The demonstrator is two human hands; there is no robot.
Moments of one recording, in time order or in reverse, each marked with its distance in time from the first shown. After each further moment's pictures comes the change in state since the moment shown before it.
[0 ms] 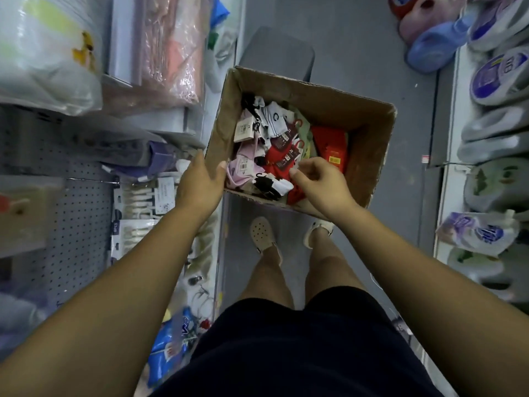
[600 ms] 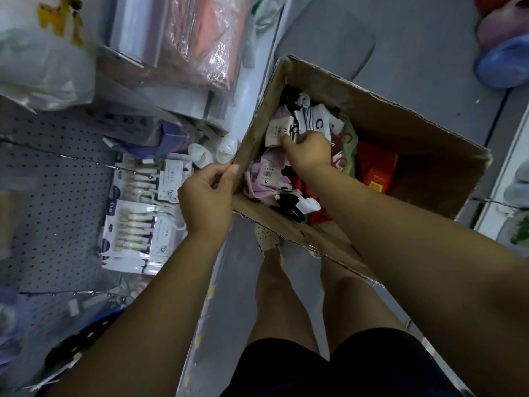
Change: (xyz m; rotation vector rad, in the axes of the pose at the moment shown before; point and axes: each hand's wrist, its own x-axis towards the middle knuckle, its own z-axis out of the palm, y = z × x) left_hand 0.033 -0.024 0.030 -0.481 0.365 -0.080; right_hand 0.176 -0.028 0.107 -0.225 -0.024 0.133
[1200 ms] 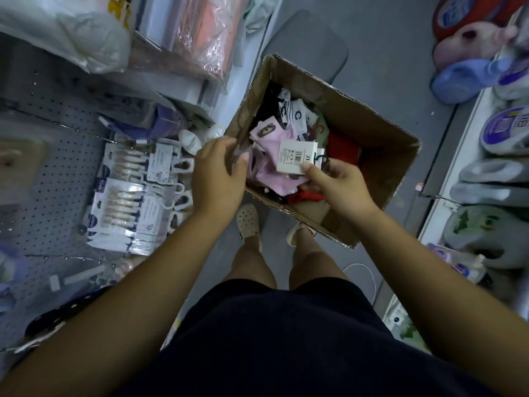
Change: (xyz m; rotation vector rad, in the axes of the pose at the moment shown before) left_hand -0.057 0.052 -0.021 0.197 -0.118 0.202; right_hand -0.155 0.046 -0.115 0.471 -0.228 -0.141
